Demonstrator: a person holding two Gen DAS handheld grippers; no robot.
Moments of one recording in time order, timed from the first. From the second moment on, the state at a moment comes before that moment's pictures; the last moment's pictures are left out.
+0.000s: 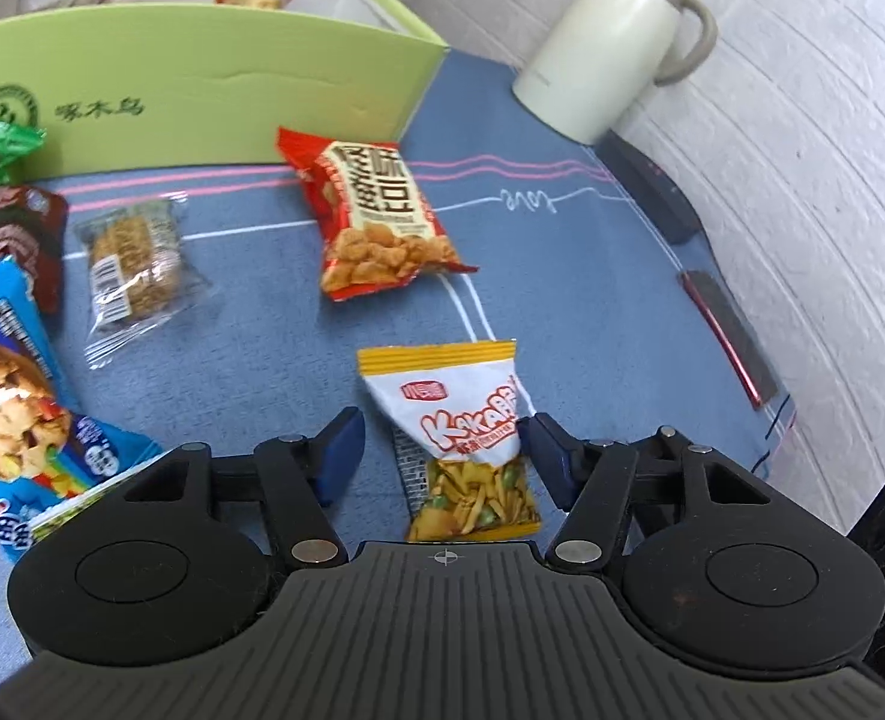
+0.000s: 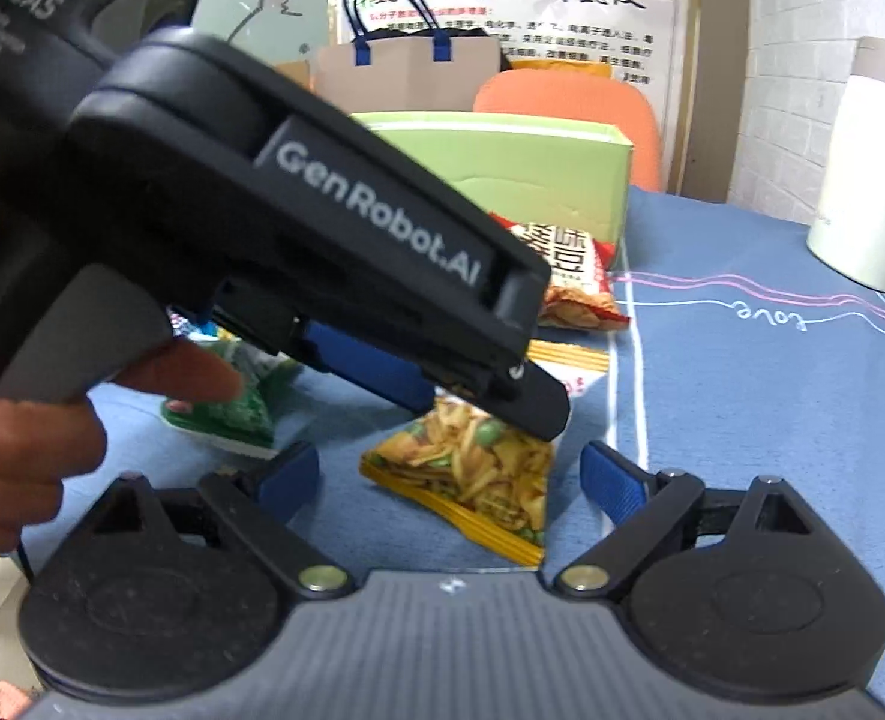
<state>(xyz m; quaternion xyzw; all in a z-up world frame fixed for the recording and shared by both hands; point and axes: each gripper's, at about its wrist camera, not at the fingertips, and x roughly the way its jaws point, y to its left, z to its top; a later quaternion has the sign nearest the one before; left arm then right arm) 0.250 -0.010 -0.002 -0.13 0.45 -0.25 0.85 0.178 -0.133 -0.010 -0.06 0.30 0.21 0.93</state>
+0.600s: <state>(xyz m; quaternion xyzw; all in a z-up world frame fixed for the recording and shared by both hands) 0.303 0.031 0.081 -0.15 0.36 -0.23 0.89 0.271 -0.085 0.081 -0.09 0.21 0.26 0.94</state>
